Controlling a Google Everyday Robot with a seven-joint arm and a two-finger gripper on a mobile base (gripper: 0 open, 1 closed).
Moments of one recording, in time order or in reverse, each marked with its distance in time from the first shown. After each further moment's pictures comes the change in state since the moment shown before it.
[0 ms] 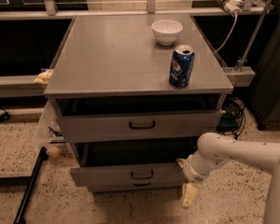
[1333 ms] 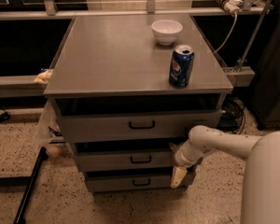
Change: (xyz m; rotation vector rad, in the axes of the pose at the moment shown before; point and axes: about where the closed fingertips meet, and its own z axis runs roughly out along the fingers) arm -0.019 -0.093 0.024 0.166 -0.043 -0.071
